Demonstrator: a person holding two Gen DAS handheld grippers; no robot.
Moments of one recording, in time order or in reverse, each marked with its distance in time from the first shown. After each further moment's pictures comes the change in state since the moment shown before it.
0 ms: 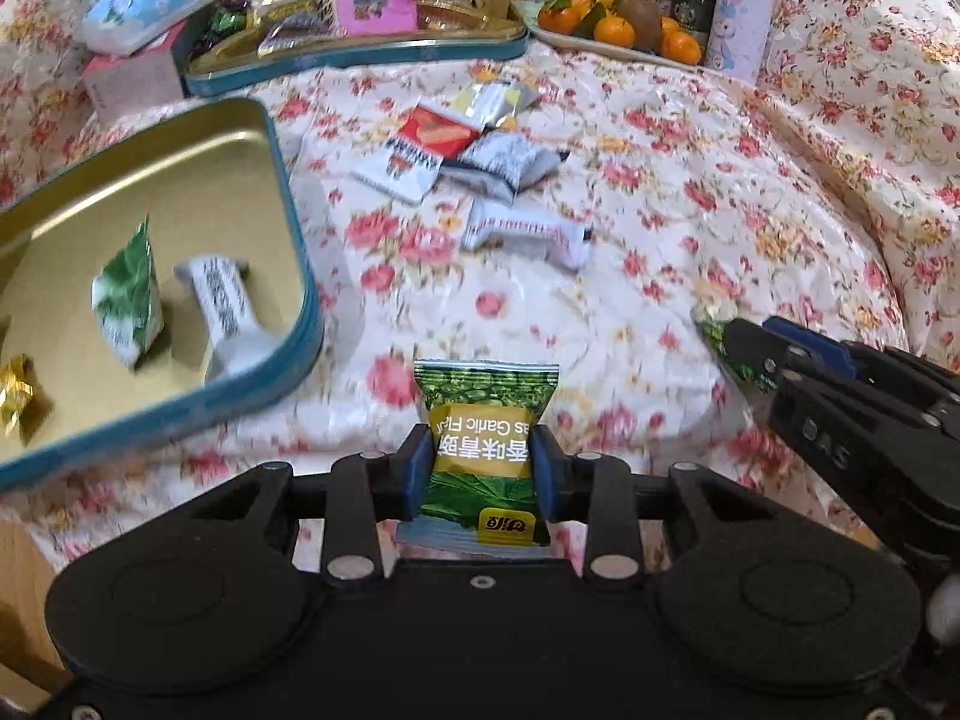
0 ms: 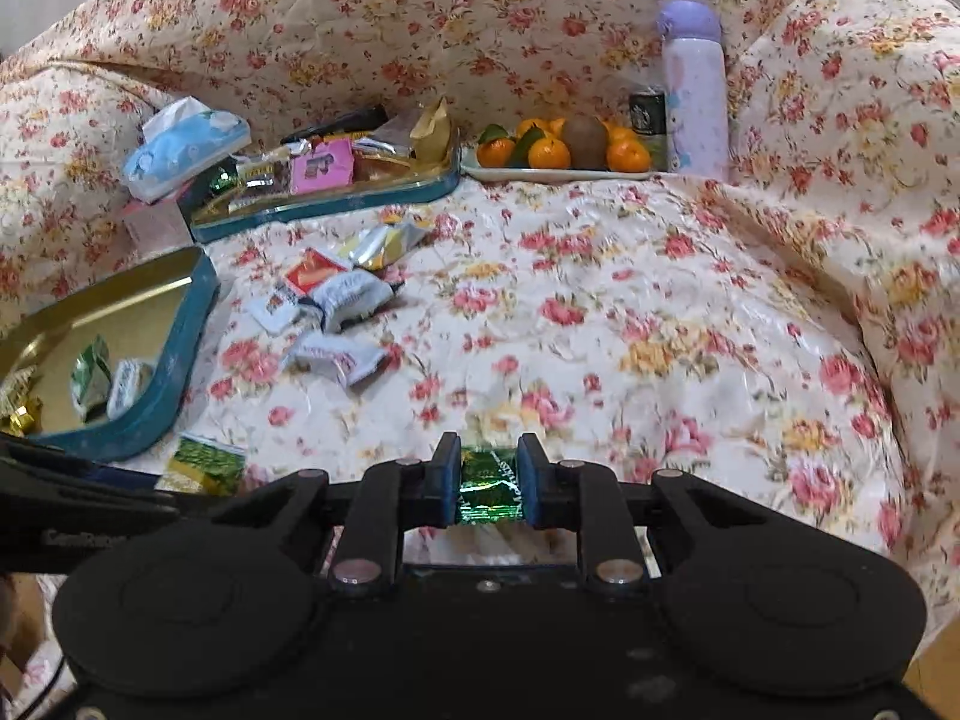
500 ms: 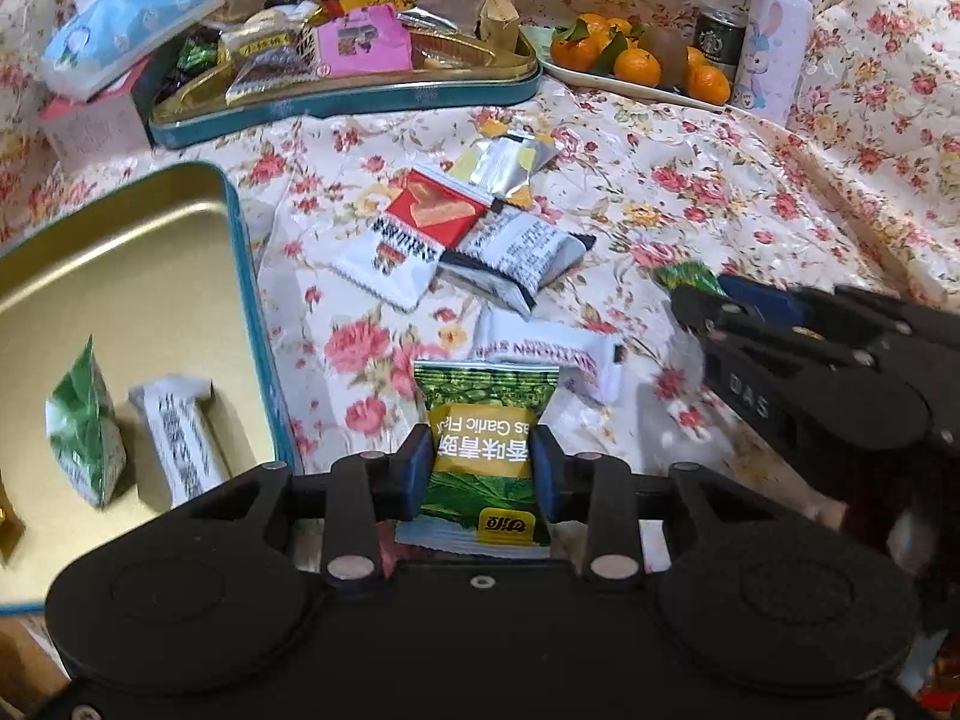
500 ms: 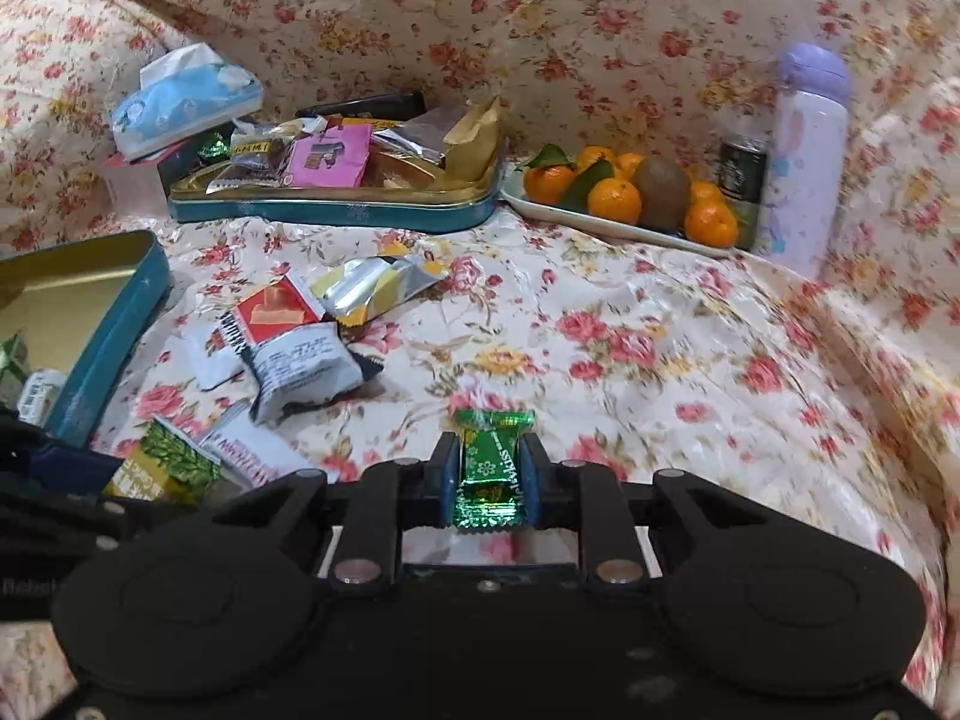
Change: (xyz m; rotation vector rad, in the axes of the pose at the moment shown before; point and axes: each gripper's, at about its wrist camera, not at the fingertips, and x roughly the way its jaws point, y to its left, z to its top) left arm 0.032 0.004 0.051 0.000 -0.032 0.000; right arm 0.087 0.009 0.062 -0.185 0.000 0.027
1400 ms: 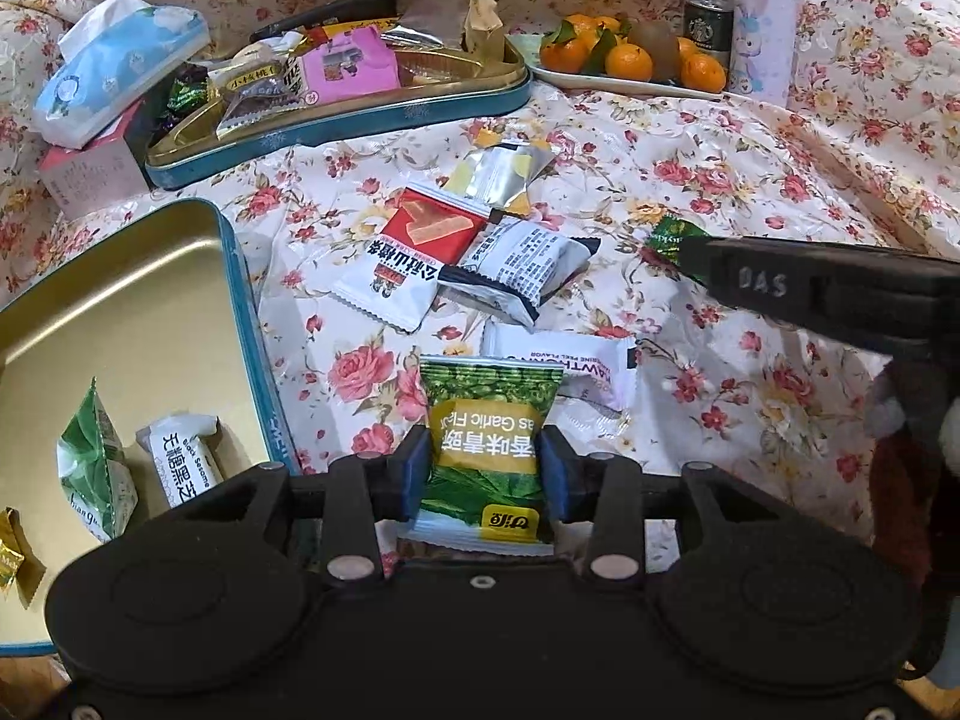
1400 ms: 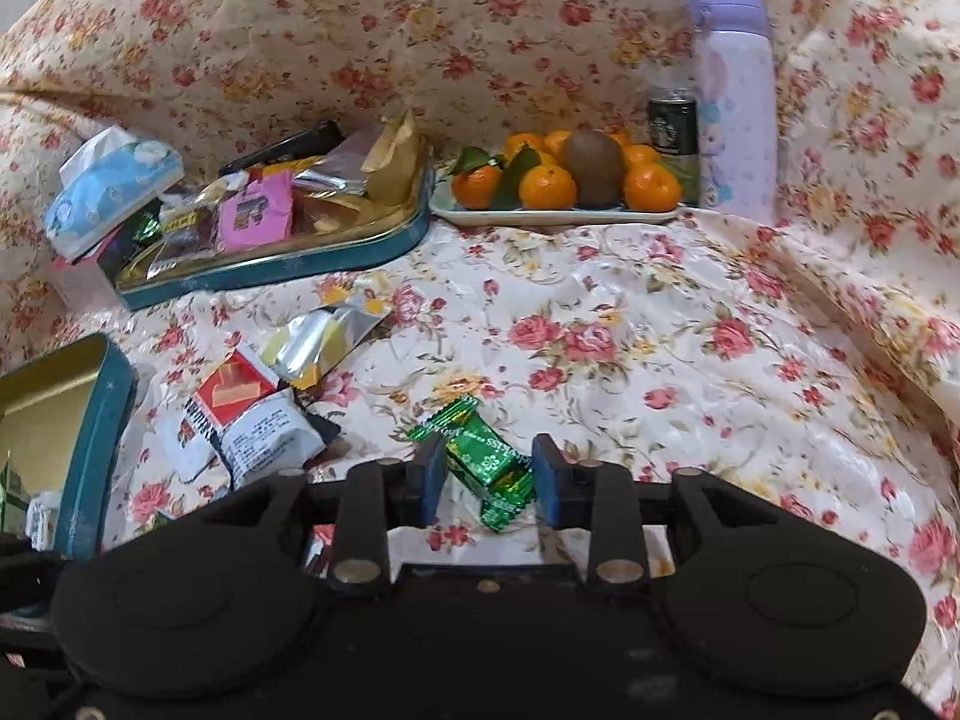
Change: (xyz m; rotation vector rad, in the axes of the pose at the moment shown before) left arm 0.011 -0.009 0.000 0.091 -0.046 0.064; right arm 0.014 -0.016 0.017 0.210 0.017 -0.025
